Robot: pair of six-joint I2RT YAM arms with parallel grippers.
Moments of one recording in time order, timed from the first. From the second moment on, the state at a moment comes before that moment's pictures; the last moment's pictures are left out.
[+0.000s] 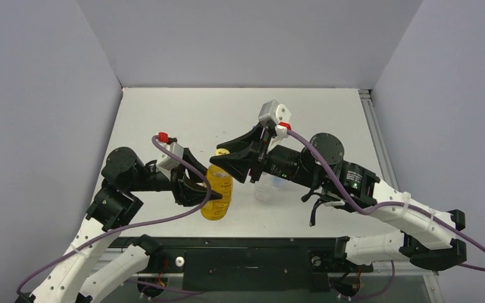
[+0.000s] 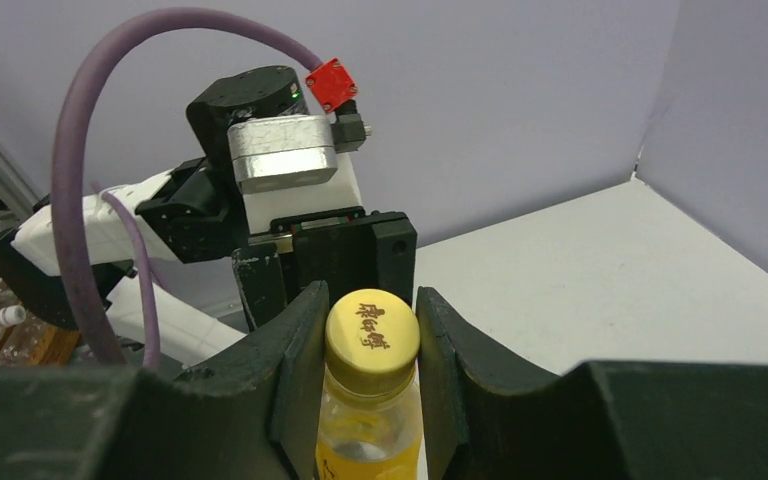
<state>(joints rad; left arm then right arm) -0.55 0.72 0.96 -0.18 0.98 -0.25 1.22 1.17 1.49 -0.18 -0.03 0.15</state>
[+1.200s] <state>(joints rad) -0.57 0.66 0.80 -0.21 0.17 0.08 1.34 1.64 1.98 -0.45 0.84 0.26</state>
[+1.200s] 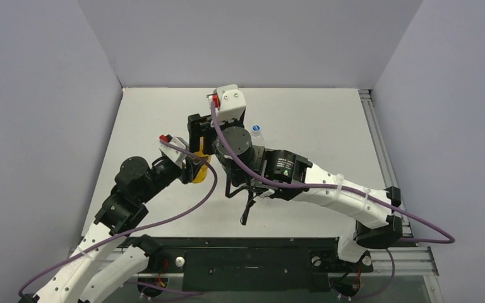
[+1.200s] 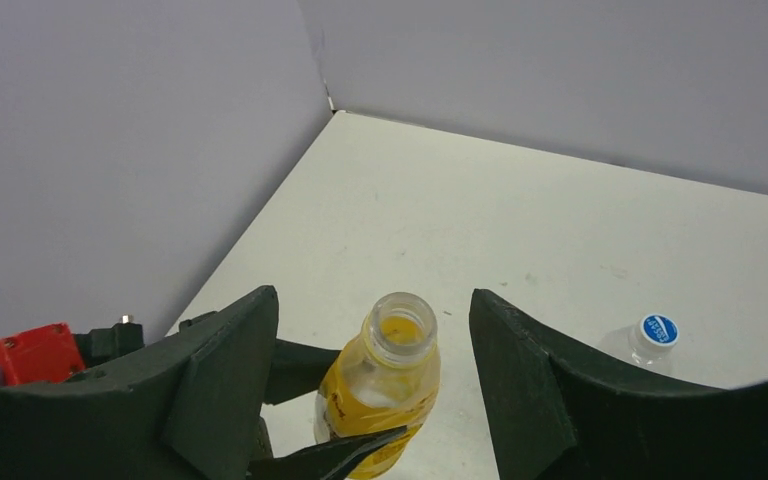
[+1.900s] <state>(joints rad) -0.58 0.60 0.75 -0.18 0.42 0.03 1.26 1.31 1.53 -0.22 0.41 0.29</state>
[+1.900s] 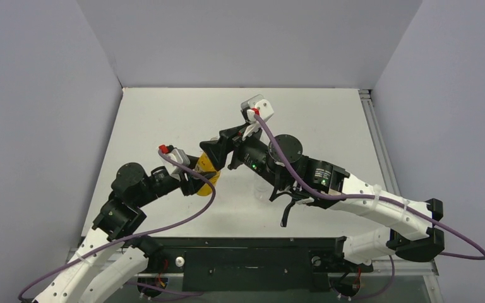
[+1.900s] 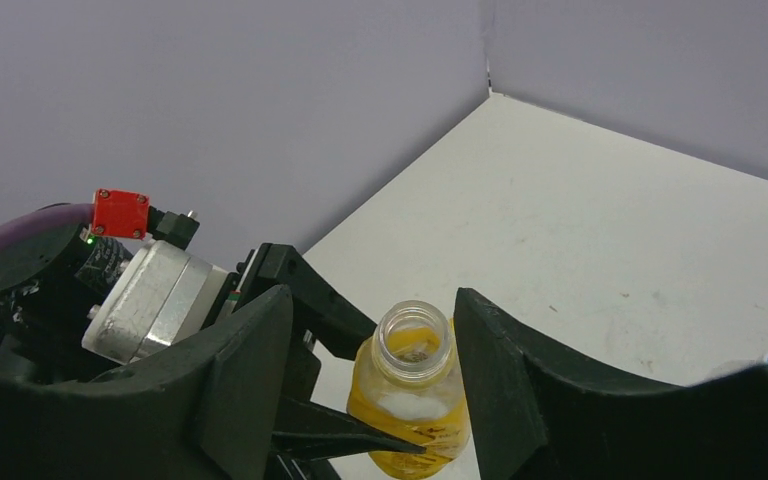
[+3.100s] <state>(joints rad) -0.58 0.61 0.77 -0.18 0.48 -0.06 1.26 1.33 1.53 -0.26 0.50 0.22</state>
